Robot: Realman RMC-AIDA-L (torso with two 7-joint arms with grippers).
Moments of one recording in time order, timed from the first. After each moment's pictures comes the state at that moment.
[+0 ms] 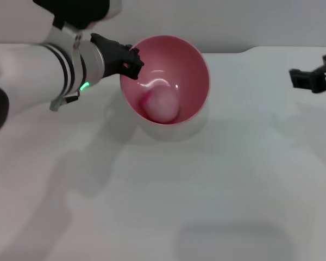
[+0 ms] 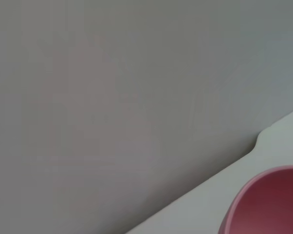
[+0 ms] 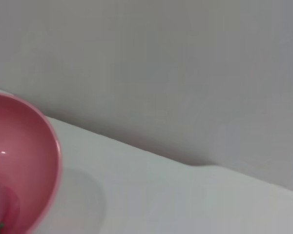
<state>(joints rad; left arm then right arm) -0.40 -2.06 -1.31 -1.51 2.89 -0.68 0.12 0.15 2.08 1.53 2.01 -2.86 1.20 -0.15</state>
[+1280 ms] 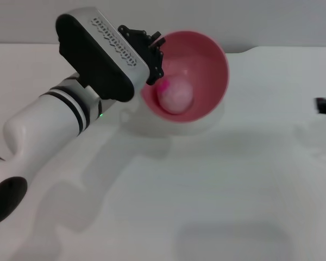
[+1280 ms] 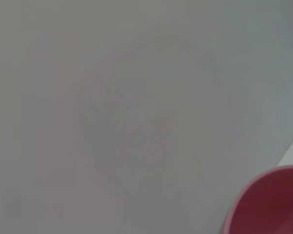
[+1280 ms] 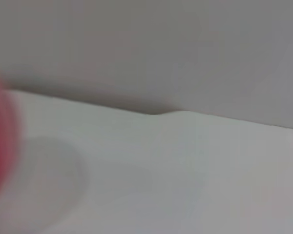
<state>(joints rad) -0.28 -2.07 -1.13 -1.31 2.89 -0.01 0.52 0.07 2.08 1.60 1.93 -2.81 1.18 -0.13</state>
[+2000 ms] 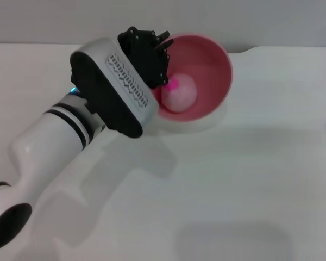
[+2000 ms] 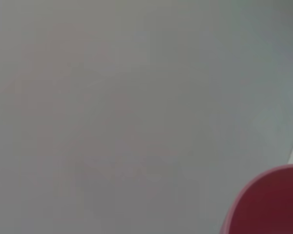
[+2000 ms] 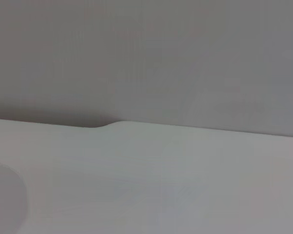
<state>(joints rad) -0.26 -2.07 -1.06 -1.22 2.89 0.22 0.73 0.05 2.08 1.74 1.94 -2.81 1.19 -0.16</state>
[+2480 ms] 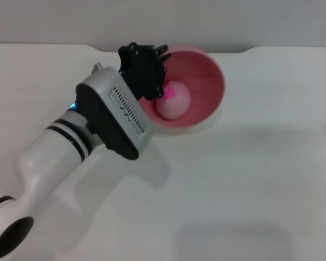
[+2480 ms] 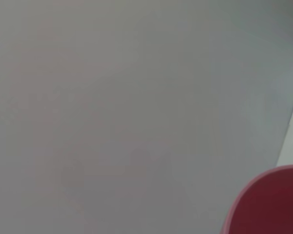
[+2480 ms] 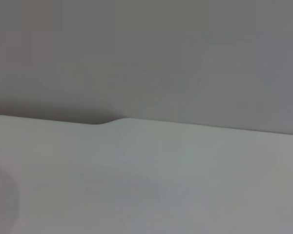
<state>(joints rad) -0.32 -2.07 -1.03 -1.00 2.89 0.43 0.77 0.06 2.08 1.74 1.94 -2.81 1.20 -0.16</state>
